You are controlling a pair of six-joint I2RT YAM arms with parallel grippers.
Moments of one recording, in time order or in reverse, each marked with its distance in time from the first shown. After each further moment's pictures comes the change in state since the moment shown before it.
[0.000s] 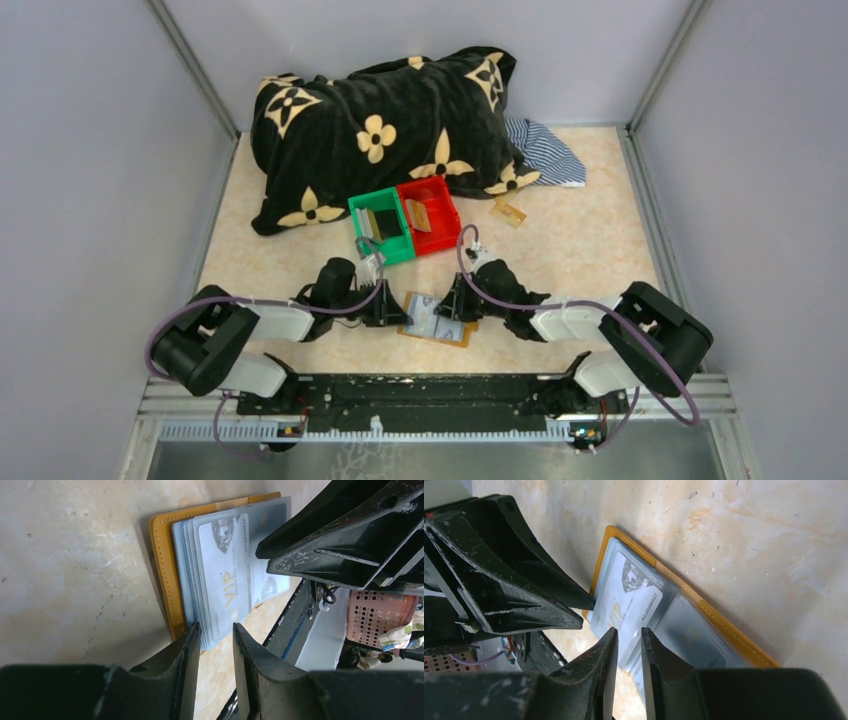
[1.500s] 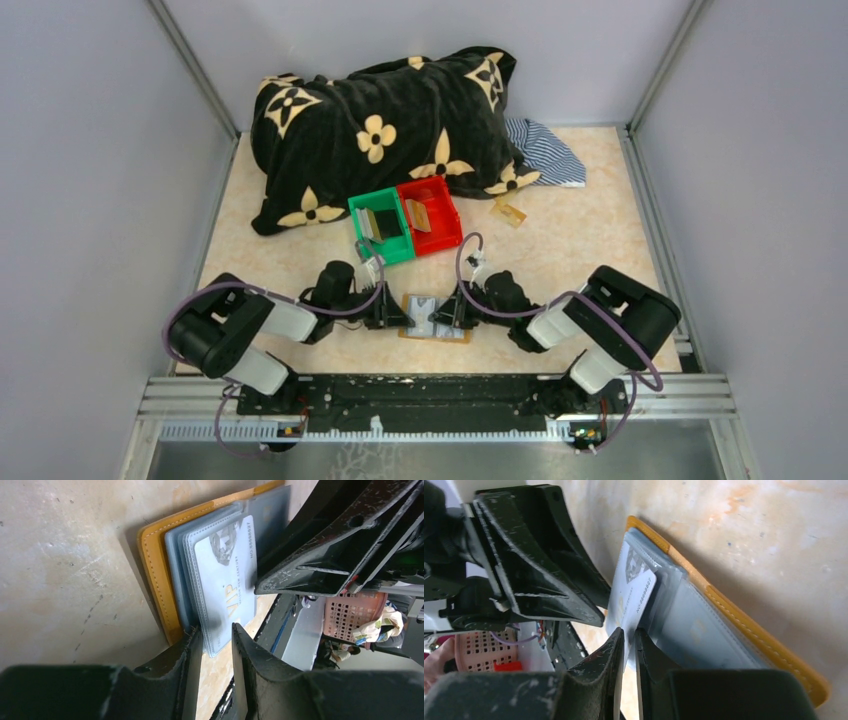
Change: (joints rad) left arm 0.010 0.097 -0.046 0.185 0.050 -0.089; right arm -0.001 0.180 -0.130 0.452 -0.116 0.110
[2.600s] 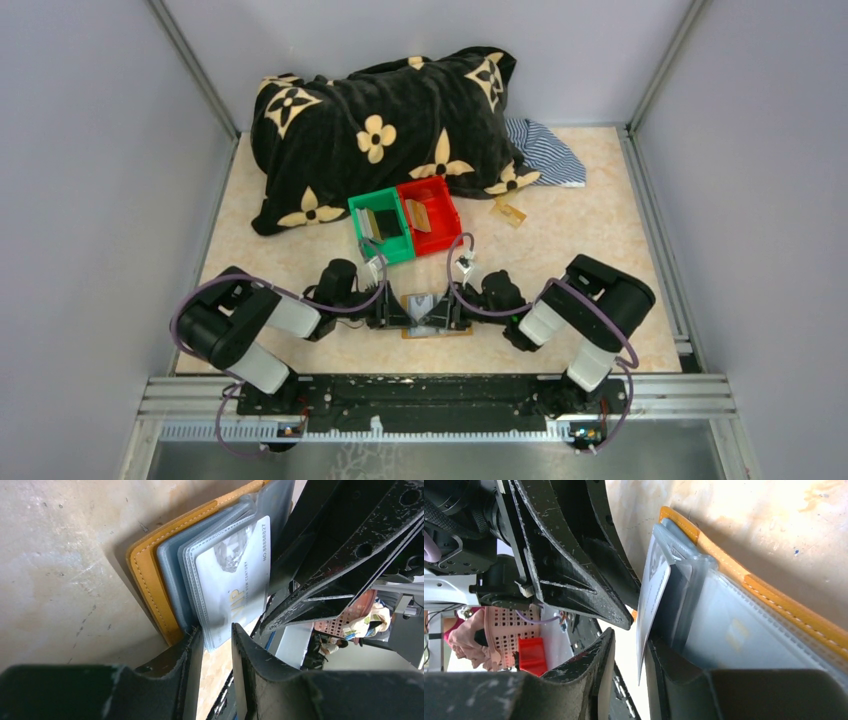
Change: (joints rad) left arm 0.004 0.060 0.027 0.021 0.043 -0.022; right arm 0.002 0.136 0.023 0.202 -0.141 0.034
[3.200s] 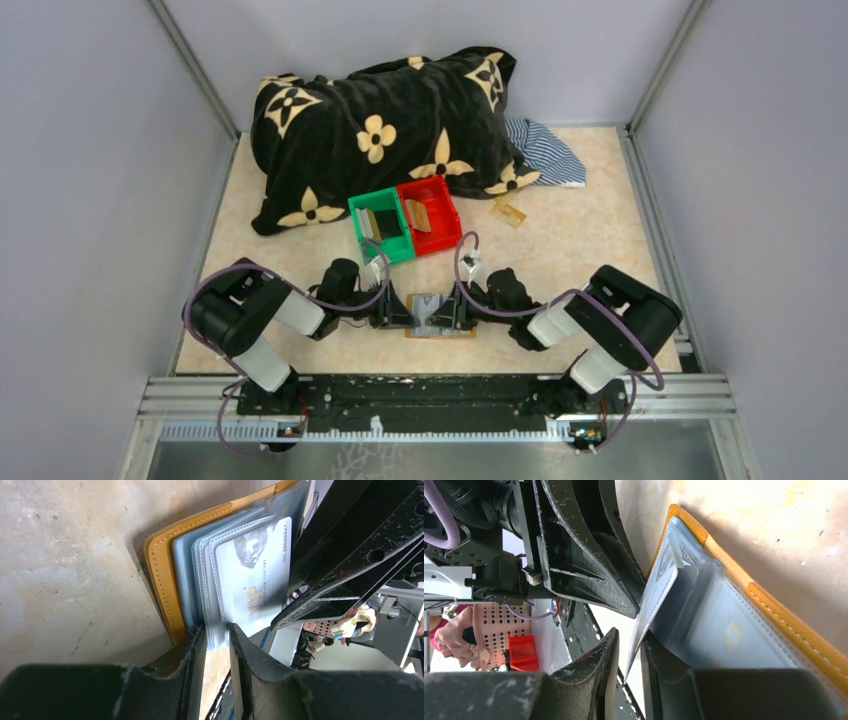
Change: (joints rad) left arm -0.002 0.074 0.011 0.073 0.019 -0.046; right arm -0.025 -0.124 -0.018 -0.140 -0.003 -0.049
